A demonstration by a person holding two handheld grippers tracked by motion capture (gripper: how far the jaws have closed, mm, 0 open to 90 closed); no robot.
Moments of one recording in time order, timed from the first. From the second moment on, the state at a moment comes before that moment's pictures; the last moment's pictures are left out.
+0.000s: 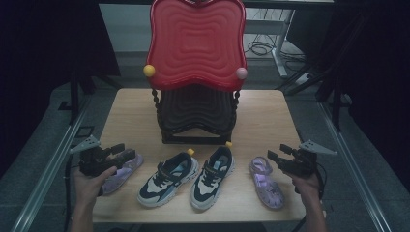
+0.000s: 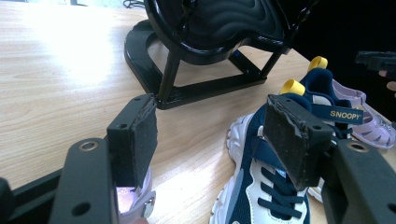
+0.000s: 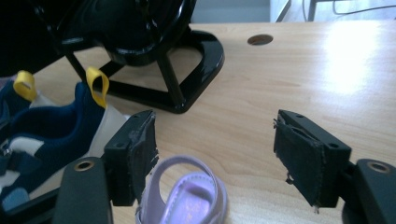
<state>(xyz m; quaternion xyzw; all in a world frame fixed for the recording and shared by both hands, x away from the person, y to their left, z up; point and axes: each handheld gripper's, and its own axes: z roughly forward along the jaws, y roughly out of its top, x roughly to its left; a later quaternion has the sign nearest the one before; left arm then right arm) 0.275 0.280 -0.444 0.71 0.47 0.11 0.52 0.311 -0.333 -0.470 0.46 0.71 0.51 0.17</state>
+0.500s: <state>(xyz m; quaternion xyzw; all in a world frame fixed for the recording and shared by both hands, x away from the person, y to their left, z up) 0.278 0.268 -0.449 0.72 0.46 0.10 0.51 0.319 -0.321 -0.479 0.44 0.74 0.46 0.18</state>
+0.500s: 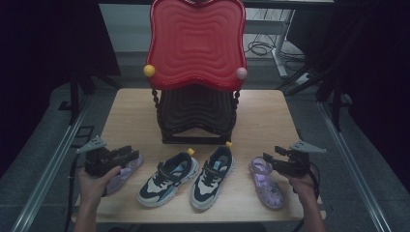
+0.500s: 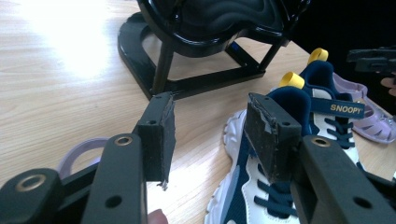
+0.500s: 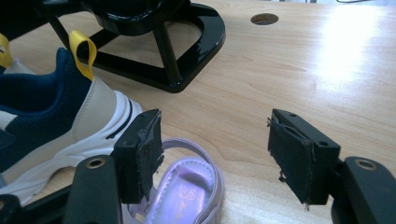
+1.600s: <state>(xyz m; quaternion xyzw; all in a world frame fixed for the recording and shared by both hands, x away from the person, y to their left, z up) 0.254 0.273 -0.466 0.76 0.49 0.10 0.42 0.315 -0.331 -0.485 0.45 0.75 0.45 0.19</state>
